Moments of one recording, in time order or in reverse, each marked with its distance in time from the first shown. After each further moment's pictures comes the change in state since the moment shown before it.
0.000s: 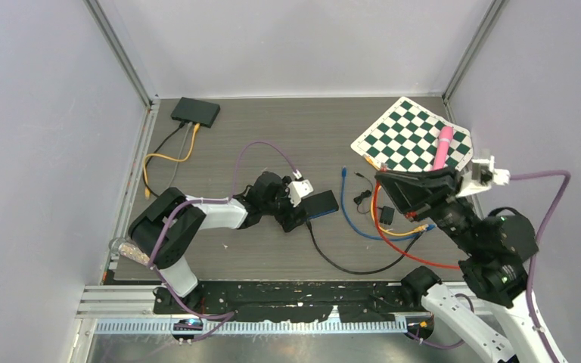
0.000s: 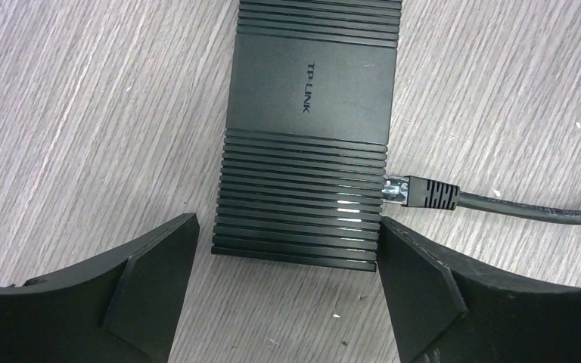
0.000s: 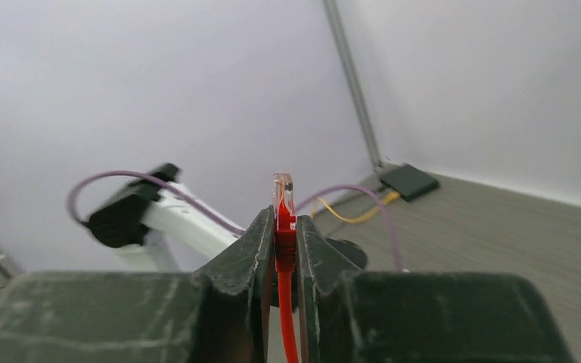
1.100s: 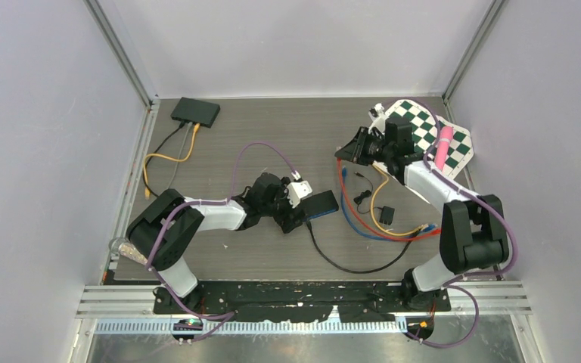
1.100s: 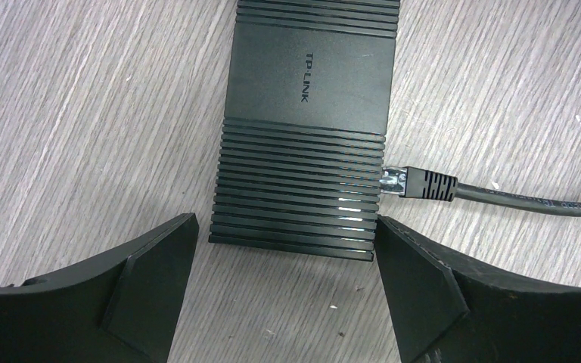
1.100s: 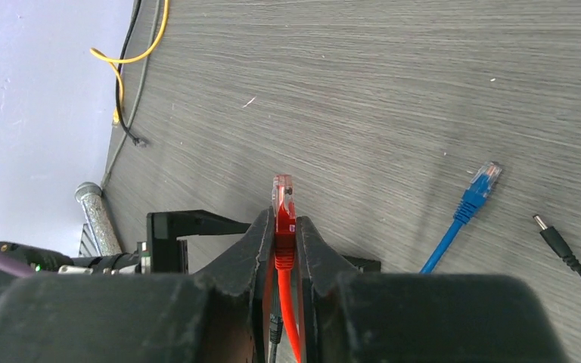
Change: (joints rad) left arm -0.002 -0.017 -0.018 0.000 -0.014 -0.006; right arm -0.366 1.089 0.058 0.051 -0.246 -0.054
